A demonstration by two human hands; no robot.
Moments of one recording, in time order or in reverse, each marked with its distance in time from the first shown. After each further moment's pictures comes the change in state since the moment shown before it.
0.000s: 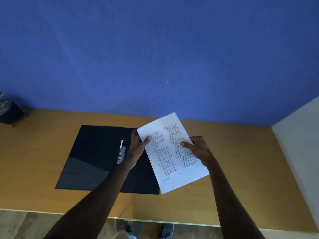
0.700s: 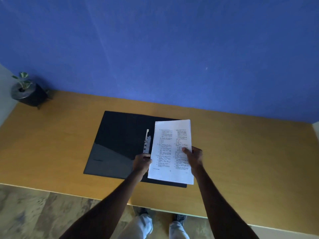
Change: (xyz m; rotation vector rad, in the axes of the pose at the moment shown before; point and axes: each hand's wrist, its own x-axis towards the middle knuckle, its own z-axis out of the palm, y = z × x) left_hand -0.030 -0.129 -0.106 0.244 0.078 -0.384; right_hand 0.023 0.097 0.174 0.109 0.313 0.243
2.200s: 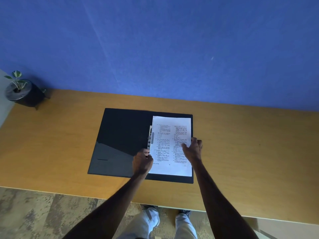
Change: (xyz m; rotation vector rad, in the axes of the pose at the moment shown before) left_hand -0.006 0.003 -0.011 0.357 0.236 0.165; right_hand 0.013 -0.001 0.036 -0.552 0.053 -0.007
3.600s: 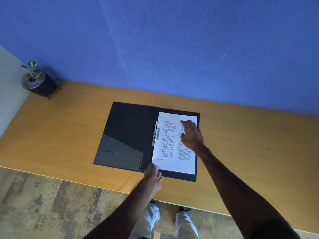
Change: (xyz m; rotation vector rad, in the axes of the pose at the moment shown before) left_hand -0.077 0.030 0.005 -0.938 -0.117 -0.958; right_hand 0.027 -0.049 -0.009 -0.544 -0.077 -0.624
